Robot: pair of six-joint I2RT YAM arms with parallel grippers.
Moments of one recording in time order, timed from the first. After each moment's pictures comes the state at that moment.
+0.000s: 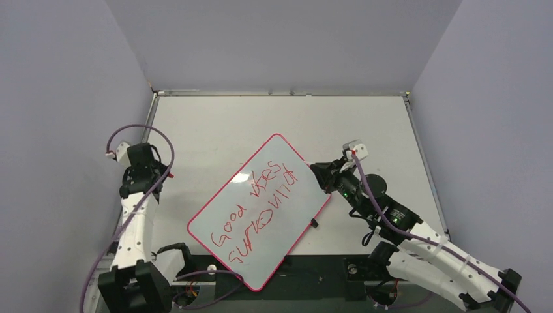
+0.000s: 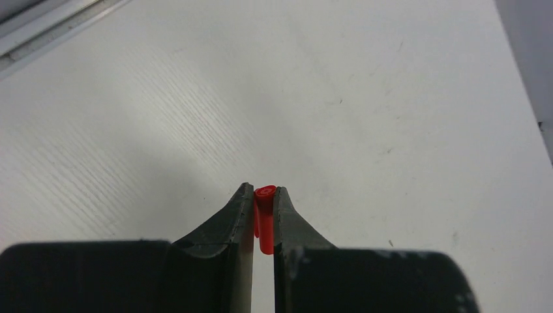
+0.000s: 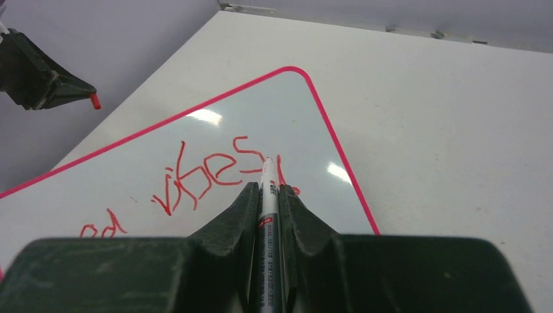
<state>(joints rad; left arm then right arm) 0.21 1.04 0.76 -0.50 -0.23 -0.76 0.84 0.69 0.63 -0.05 0.24 0.28</state>
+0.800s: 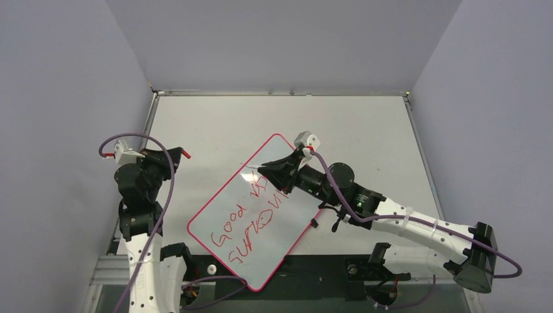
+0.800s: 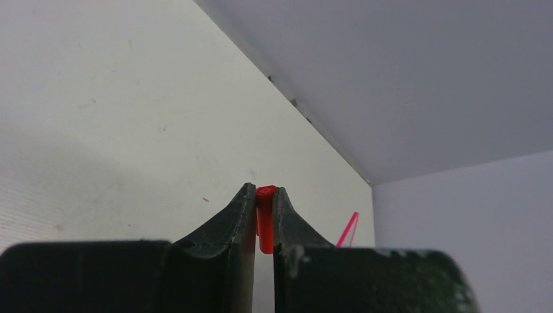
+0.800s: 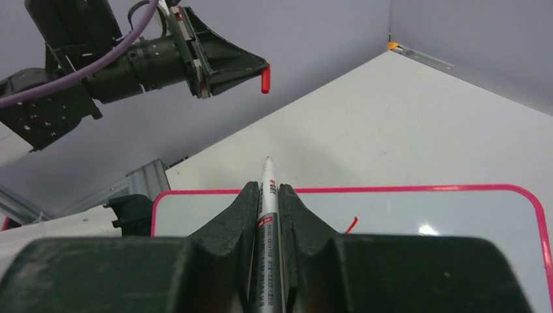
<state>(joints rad) 0.24 0.60 0.64 -0.21 0.24 -0.87 1.04 1.04 0.83 0.27 -0.02 0.25</state>
